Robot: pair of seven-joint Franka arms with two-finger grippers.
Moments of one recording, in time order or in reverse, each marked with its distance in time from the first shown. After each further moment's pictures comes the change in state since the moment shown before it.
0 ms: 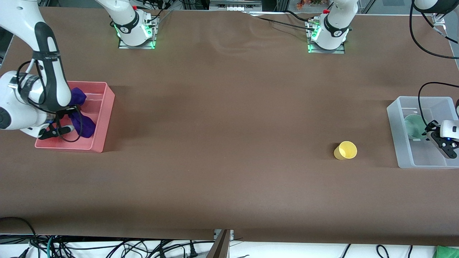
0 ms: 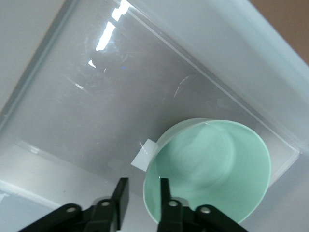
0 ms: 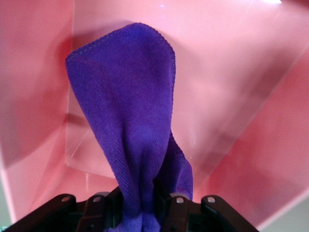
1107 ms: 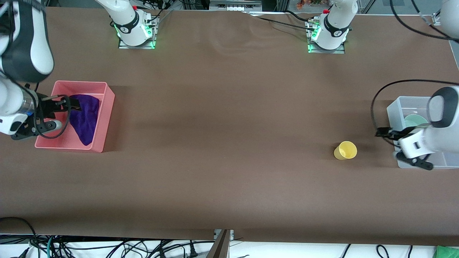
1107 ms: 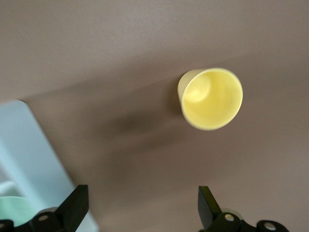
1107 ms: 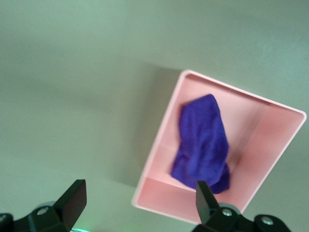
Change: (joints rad) left arm -0.129 -0.143 -0.353 -0.004 -0.035 -0.322 -1.116; right arm 0.019 -0.203 0.234 0.352 0.059 -0.318 0.236
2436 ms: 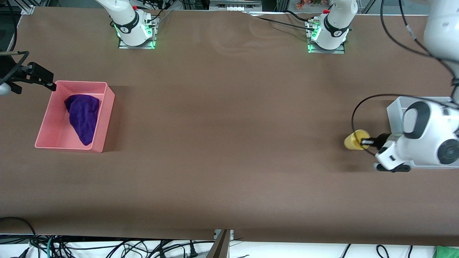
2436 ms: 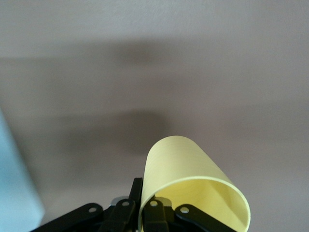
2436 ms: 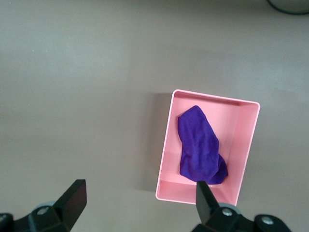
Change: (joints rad) left arm -0.040 0.018 -0.009 0.051 0.007 -0.116 -0.194; right arm -0.053 -0.155 0.063 0.110 0.000 -0.086 0.155
